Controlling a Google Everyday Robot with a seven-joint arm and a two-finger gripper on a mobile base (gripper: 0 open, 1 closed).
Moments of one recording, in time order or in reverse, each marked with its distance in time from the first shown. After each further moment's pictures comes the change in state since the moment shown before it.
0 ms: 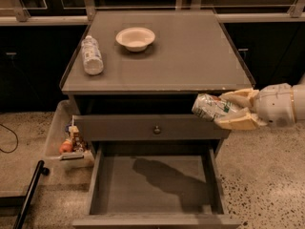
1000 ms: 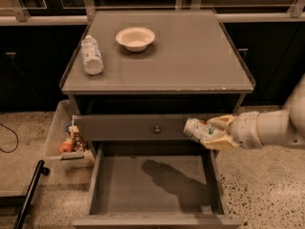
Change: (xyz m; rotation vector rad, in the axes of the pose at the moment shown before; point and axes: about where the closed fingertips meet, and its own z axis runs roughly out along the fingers) arm 0.085 0.017 0.071 0.016 0.118 0.166
